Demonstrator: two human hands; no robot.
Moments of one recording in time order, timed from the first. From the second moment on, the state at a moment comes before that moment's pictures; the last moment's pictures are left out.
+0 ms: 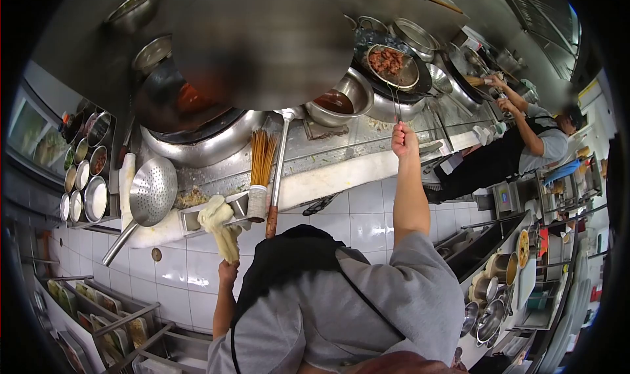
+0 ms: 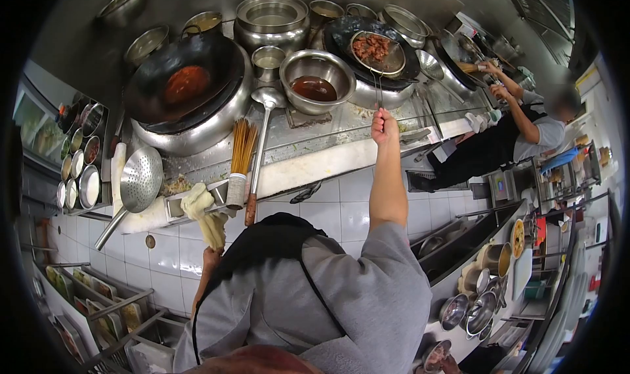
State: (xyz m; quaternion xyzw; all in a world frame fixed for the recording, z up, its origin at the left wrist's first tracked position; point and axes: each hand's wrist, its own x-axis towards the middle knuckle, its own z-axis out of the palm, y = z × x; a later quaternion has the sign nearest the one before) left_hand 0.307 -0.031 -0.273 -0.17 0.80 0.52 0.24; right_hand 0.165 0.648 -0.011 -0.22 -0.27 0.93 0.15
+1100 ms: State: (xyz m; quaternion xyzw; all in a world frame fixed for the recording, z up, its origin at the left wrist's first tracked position) left_hand 0.420 -0.066 -0.330 -0.26 0.84 0.39 0.27; right_hand 0.054 0.320 0.077 -0.01 -0.87 0.48 0.12
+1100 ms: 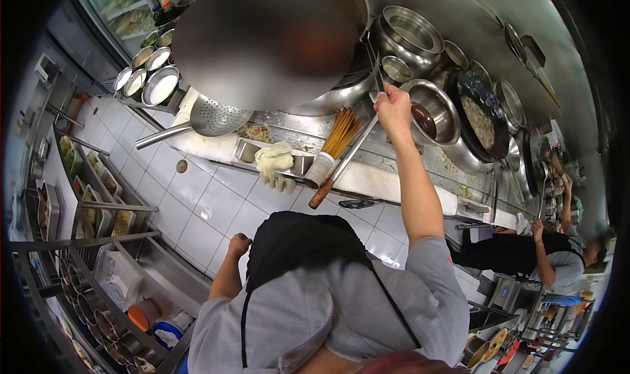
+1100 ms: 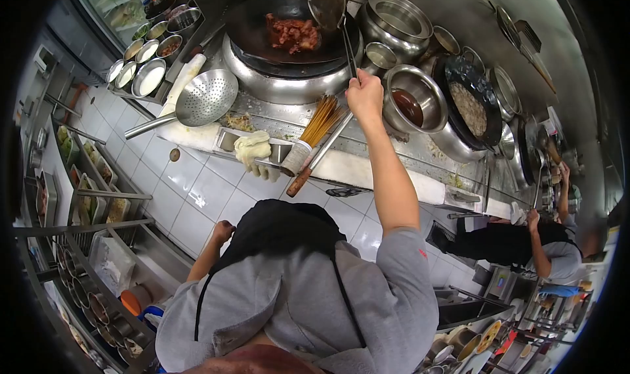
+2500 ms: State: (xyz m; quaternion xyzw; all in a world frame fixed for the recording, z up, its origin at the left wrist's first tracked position) left_hand 0.365 0.037 -0.252 -0.37 0.78 0.44 0.25; right_hand -0.183 0.672 0.137 -0.15 -0.97 0.02 0.17
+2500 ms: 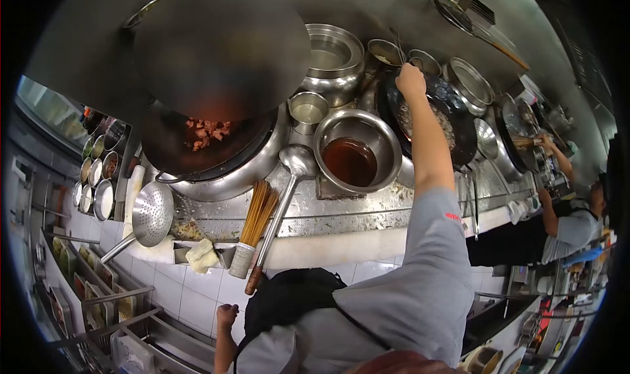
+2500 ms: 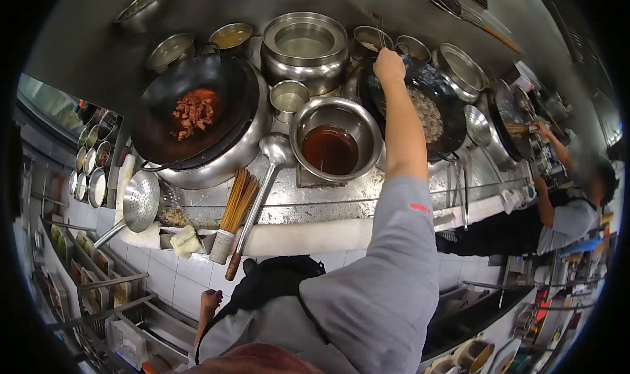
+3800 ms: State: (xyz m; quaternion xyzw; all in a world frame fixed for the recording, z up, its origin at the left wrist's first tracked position) left_hand 0.320 -0.152 -0.311 -0.04 0.88 0.37 0.31; right_hand 0.290 0.570 -0.108 -0.39 -0.29 0.84 0.22
